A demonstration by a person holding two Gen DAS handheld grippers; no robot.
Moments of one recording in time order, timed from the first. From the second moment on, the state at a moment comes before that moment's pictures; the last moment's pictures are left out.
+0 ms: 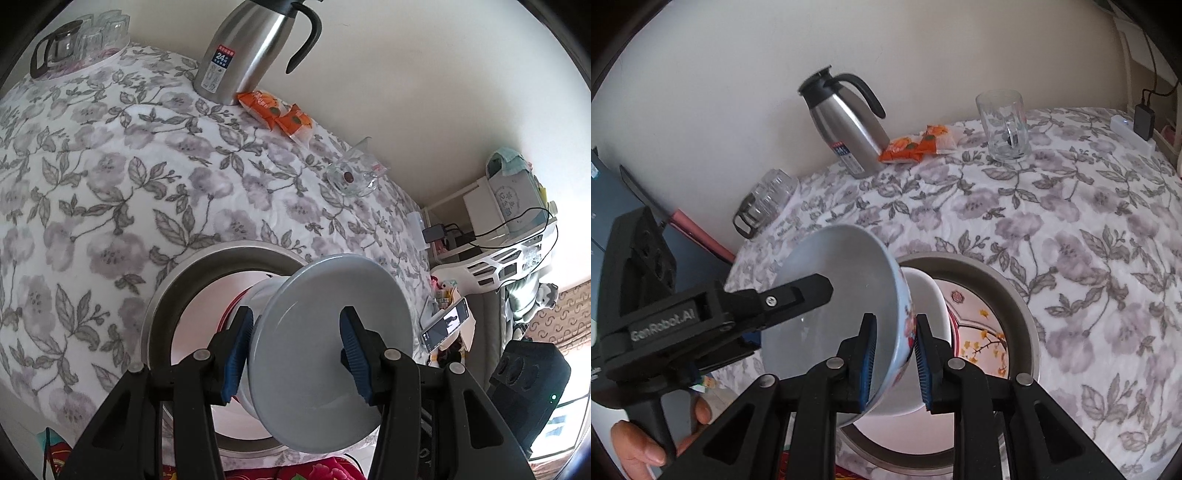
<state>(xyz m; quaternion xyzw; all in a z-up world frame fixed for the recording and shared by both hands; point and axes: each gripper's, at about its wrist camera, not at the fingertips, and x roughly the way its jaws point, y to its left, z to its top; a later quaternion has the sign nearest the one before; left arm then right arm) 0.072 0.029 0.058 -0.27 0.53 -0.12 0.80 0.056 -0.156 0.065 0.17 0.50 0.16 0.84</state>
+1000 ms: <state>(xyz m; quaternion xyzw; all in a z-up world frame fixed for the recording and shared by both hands) 0.052 0.042 0.074 -0.24 0.48 -0.07 0.84 0.055 -0.164 0.078 0.13 0.48 0.12 0.86</state>
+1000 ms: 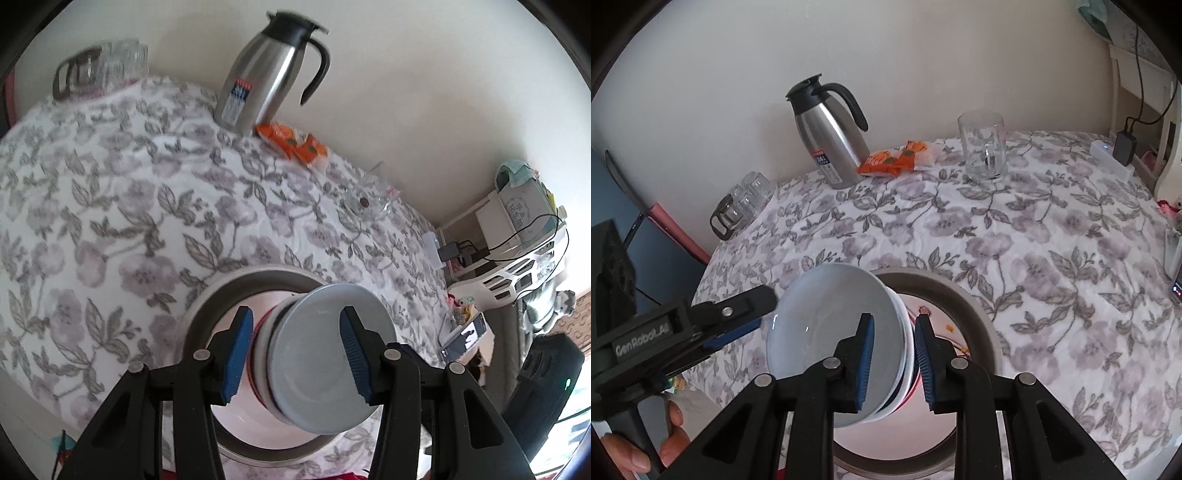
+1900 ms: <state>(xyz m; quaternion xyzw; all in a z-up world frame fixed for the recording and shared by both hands) -0.047 0.025 0.033 -0.18 0.47 0.02 0.86 -0.016 -0.211 0.044 0.06 0.48 0.10 0.87</state>
